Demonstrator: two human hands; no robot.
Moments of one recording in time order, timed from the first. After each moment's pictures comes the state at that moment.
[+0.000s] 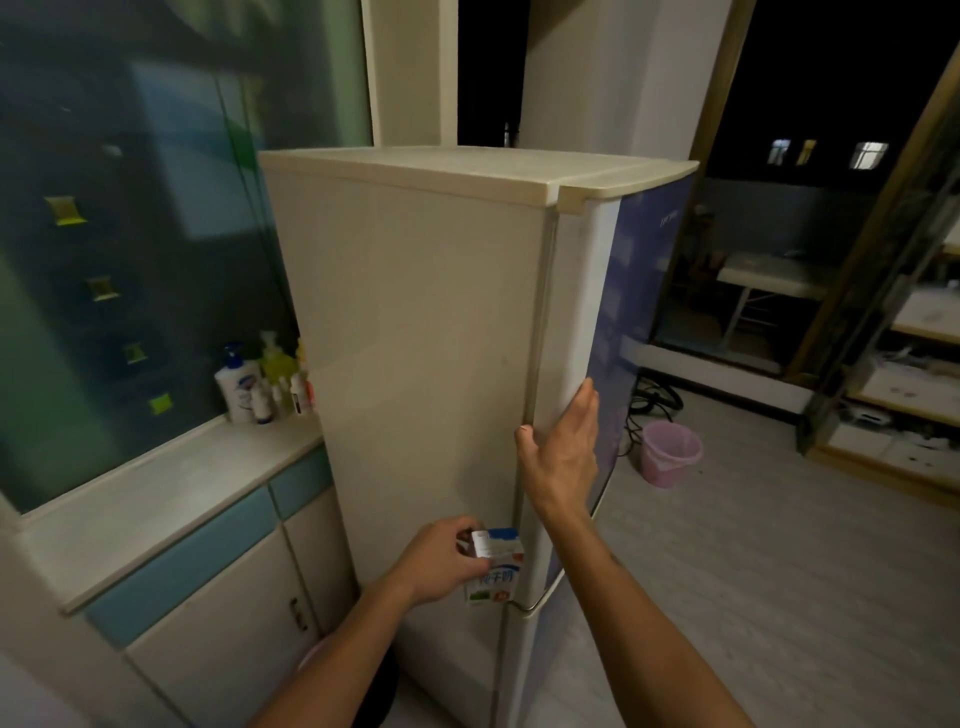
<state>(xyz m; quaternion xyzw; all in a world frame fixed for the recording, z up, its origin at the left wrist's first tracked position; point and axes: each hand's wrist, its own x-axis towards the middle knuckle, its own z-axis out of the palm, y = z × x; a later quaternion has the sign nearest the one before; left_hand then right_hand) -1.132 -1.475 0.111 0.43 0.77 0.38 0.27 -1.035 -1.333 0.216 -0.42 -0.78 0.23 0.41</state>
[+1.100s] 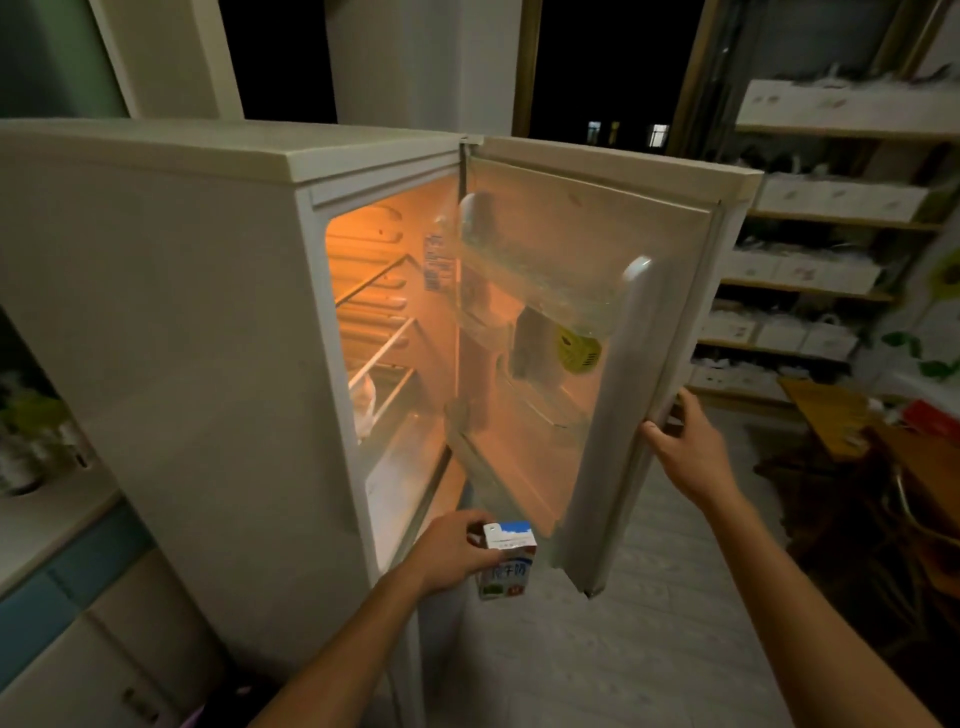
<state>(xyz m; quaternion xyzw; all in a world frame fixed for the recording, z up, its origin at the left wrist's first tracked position) -1.001 -1.333 0.114 0.54 0.68 0.35 0.35 -0.743 -1.165 0.226 -0.53 -0.70 0.29 0.39</state>
